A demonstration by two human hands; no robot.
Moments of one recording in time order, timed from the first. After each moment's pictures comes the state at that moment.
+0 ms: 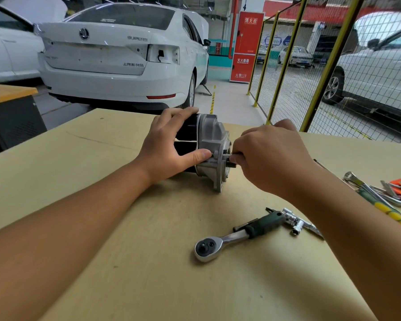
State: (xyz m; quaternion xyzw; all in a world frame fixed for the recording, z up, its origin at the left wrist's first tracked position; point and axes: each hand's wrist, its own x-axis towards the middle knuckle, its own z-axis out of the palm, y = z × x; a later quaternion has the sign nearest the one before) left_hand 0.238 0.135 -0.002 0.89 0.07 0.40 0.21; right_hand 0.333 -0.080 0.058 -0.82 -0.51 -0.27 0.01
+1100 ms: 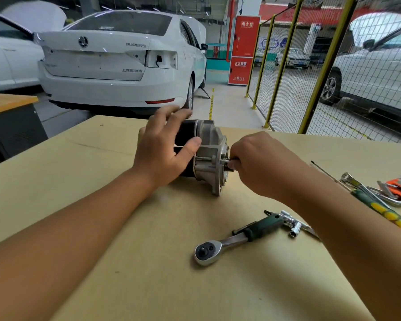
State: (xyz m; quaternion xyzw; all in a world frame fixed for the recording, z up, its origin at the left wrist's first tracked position) left_hand 0.235 0.120 0.008 0.87 0.11 0.47 0.11; right_hand 0.339 -0.075 0.057 -0.83 -0.53 -0.18 0.04
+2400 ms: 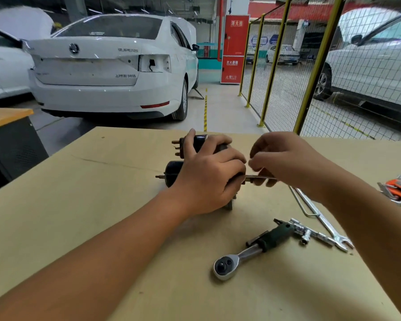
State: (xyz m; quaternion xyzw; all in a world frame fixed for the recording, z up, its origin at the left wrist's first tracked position) left_hand 0.251 0.076 0.010 0.90 -0.08 0.43 0.00; right_hand 0.345 -0.093 0.081 -0.81 -0.37 0.11 0.44
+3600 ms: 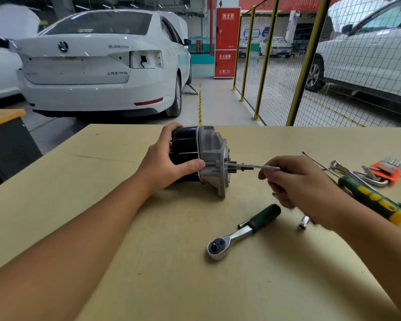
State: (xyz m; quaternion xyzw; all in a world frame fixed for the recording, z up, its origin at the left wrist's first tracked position) left_hand 0.226 0.141 0.002 0.87 0.07 0.33 0.37; right_hand 0.340 -0.145 0.025 -0.75 -0.33 0.16 0.55
